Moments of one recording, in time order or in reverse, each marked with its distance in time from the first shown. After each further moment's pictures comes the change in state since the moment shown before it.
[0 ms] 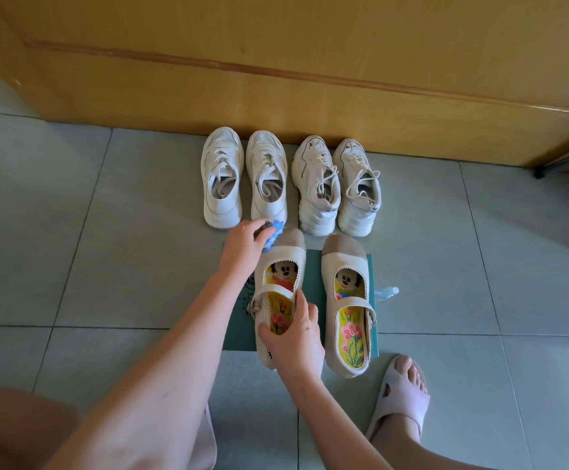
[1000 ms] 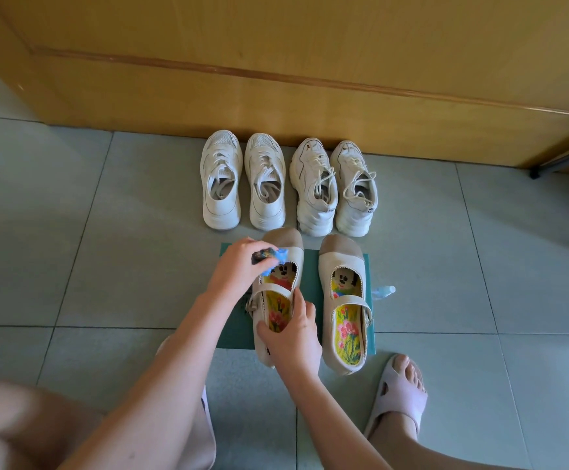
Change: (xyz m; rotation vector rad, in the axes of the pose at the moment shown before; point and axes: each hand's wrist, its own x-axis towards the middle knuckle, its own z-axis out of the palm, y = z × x) left_hand -0.039 0.003 -0.014 0.062 -0.130 0.098; right_hand 0.000 0.000 -0.001 0.010 -0.009 0.005
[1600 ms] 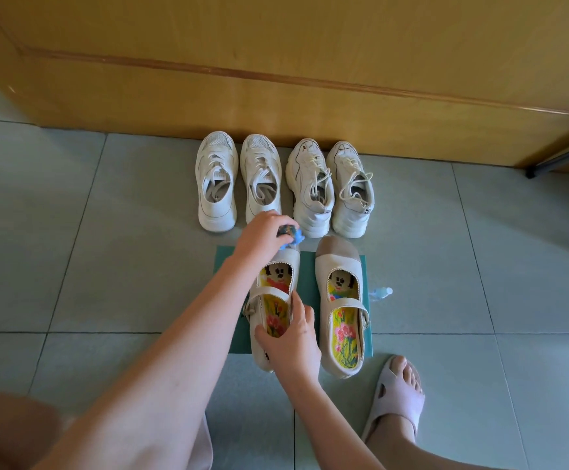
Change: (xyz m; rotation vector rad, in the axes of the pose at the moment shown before) left_hand 0.060 0.035 0.010 0.129 -0.092 0.098; right_hand 0.000 0.003 -0.005 0.041 -0.017 -0.004
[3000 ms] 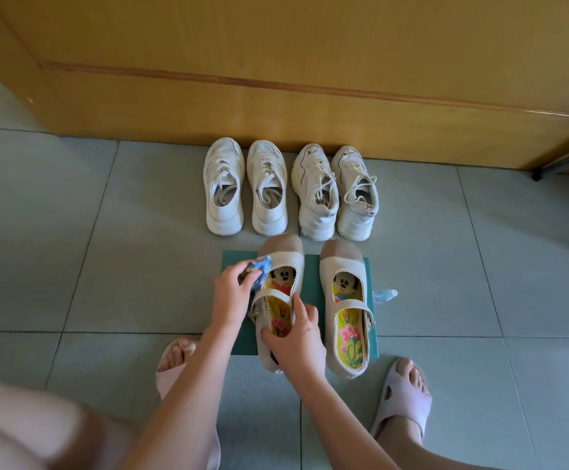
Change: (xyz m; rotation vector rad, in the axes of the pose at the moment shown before) left_hand -0.090 -0.038 0.026 -0.336 0.340 -0.367; right_hand 0.004 0.003 -0.001 -0.038 -0.045 -0.034
